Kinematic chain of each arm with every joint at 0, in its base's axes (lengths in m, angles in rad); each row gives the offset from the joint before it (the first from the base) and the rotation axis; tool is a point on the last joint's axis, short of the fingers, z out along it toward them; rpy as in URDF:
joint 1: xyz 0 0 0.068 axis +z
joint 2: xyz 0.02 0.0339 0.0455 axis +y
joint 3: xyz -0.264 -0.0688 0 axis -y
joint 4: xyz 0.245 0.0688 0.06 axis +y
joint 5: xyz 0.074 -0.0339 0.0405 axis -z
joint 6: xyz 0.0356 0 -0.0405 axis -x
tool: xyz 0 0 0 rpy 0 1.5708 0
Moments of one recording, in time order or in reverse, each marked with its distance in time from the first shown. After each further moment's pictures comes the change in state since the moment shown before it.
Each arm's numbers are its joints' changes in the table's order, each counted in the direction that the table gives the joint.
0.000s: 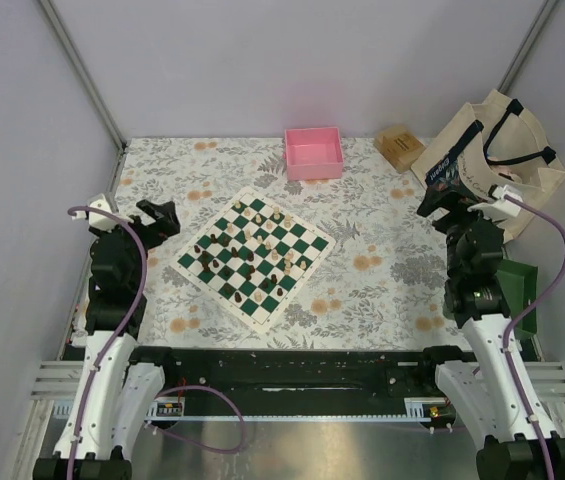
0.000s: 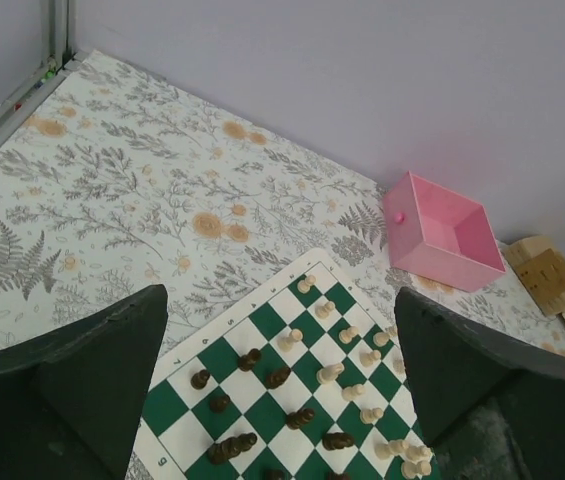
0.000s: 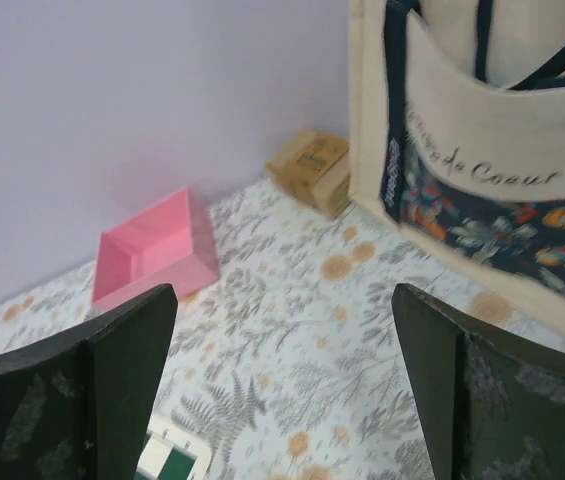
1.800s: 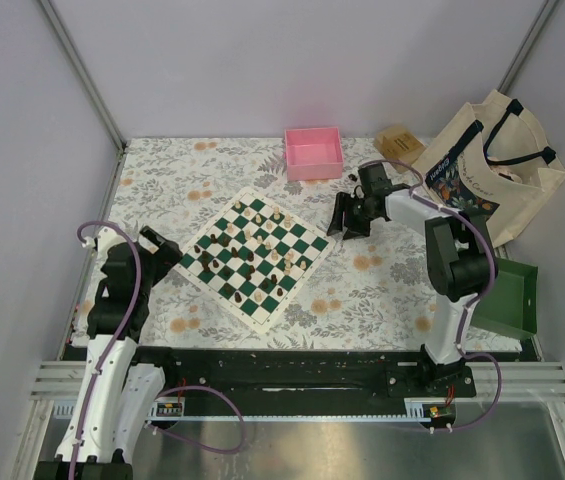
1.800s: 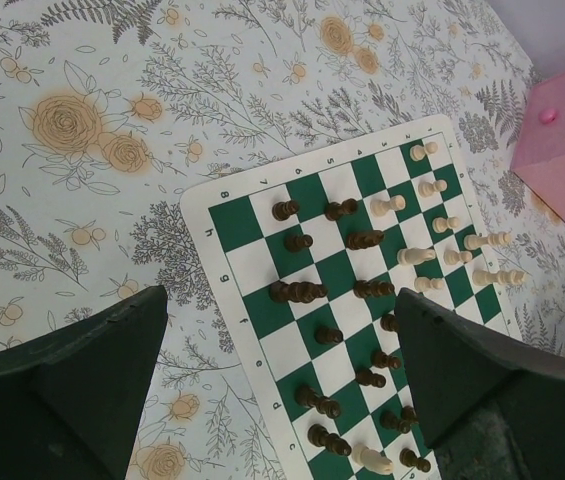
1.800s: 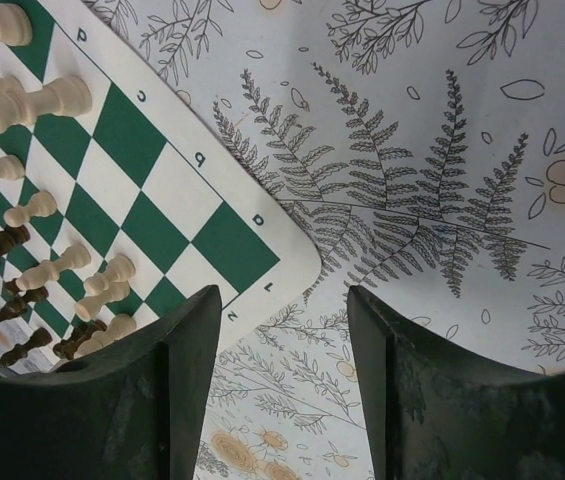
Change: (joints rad) left arm -0.001 -0.060 -0.051 0.473 -0.103 0.277; right arm 0.216 1.201 0.675 0.558 -0.666 -0.030
